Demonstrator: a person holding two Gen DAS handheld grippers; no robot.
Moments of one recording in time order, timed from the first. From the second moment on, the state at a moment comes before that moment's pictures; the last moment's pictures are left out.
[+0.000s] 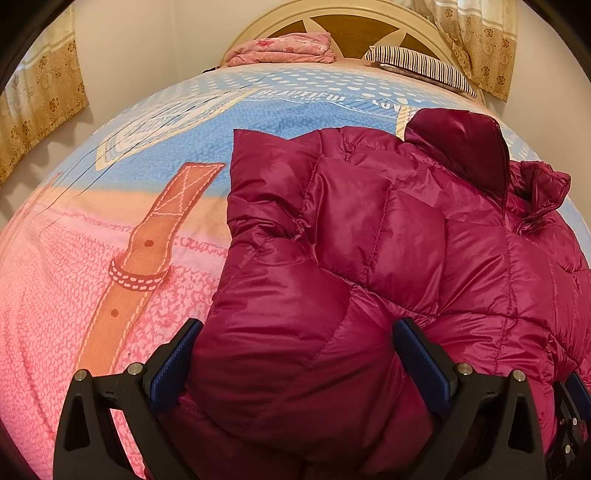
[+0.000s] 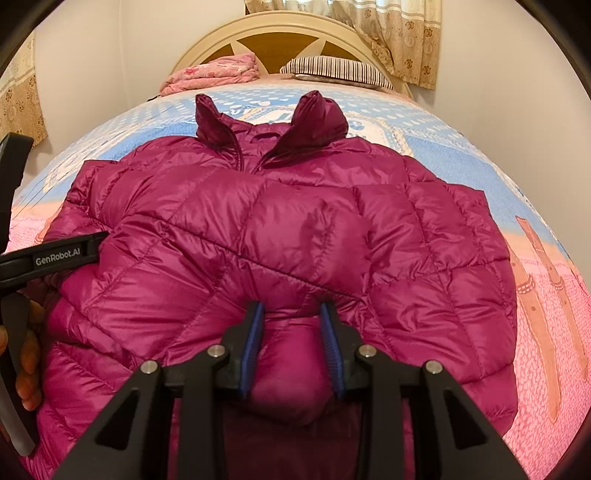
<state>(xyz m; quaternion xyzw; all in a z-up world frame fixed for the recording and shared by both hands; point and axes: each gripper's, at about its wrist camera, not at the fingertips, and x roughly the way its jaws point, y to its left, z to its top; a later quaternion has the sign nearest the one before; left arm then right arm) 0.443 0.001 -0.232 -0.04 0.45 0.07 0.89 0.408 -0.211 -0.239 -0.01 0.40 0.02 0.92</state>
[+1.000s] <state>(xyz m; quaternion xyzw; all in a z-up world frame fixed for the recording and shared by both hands) 0.605 -0.028 -0.119 0.02 0.43 0.01 0.90 0.575 -0.262 -0.140 0.02 0.40 0.04 0.92</state>
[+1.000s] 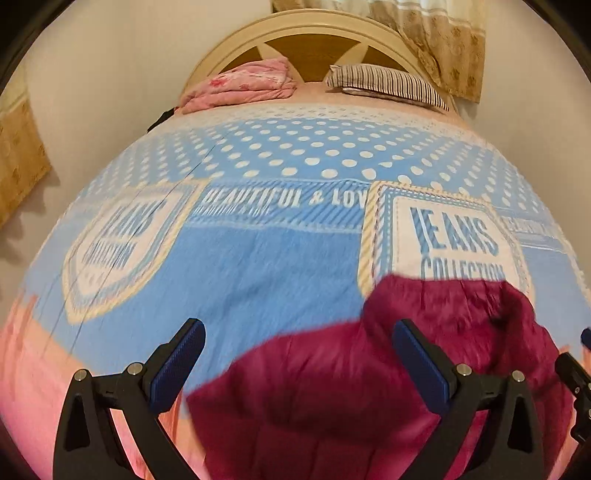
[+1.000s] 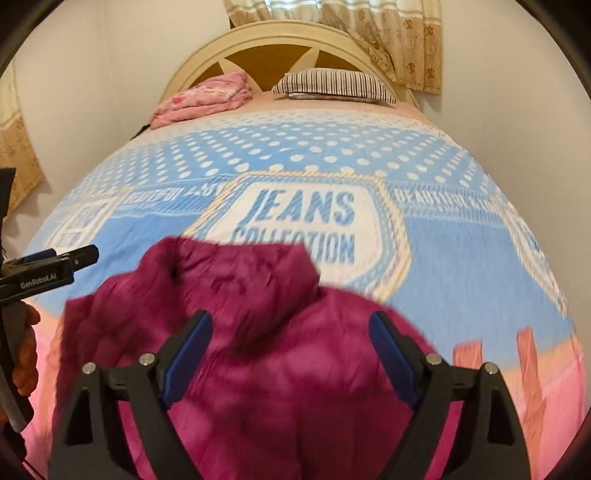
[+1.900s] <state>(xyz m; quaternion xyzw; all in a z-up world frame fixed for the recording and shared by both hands) 0.566 -0.061 -0.163 0.10 0.40 -0.09 0.91 0.573 -0.272 -0.180 -0.12 0.41 0.03 0.90</state>
